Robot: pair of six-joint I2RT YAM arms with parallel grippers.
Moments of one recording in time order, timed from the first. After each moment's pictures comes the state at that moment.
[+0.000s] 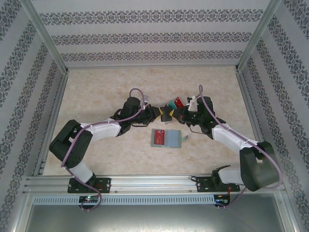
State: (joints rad) left arm -0.60 1.66 0.85 0.41 0.45 -1.20; right arm 0.31 1.32 0.64 0.11 -0.68 0.97
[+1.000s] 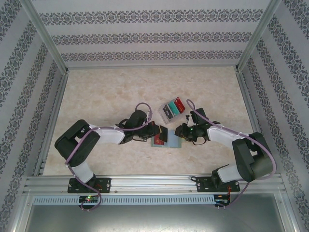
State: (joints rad) left arm -0.70 1.71 0.74 0.29 0.39 -1.05; right arm 0.34 1.42 0.58 -0.25 -0.46 0.70
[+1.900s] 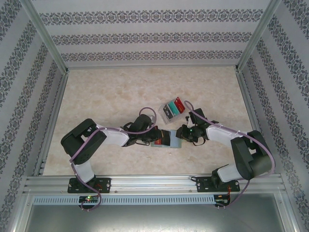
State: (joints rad) left arm -0.77 1.78 0.75 0.30 0.32 -1.03; right arm 0.36 1.45 0.60 -0.29 -0.40 0.65
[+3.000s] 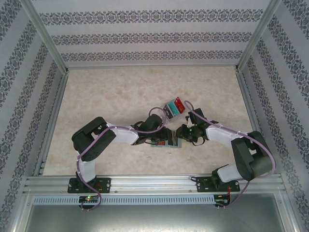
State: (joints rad) left arm -0.85 1.89 0.91 0.25 0.29 -1.06; right arm 0.37 1.43 0.60 -0.30 -0.38 0.68
